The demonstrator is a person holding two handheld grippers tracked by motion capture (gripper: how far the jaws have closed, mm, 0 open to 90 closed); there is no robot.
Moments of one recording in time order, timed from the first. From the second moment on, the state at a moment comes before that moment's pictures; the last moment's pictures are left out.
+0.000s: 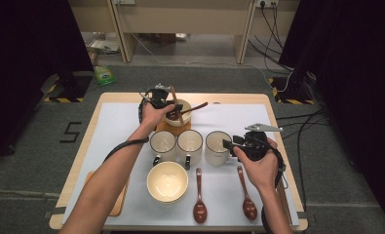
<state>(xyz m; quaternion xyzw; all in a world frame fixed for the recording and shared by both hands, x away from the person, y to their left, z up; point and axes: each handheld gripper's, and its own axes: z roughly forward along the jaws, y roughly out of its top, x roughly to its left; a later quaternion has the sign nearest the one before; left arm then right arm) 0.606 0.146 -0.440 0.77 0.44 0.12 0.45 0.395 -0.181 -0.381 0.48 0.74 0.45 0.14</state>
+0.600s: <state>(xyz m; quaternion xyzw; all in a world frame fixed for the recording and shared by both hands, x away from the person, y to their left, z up) 0.605 0.147 -0.439 0.77 0.43 0.12 0.44 0.395 -0.180 -0.381 0.48 0.74 0.45 0.13</state>
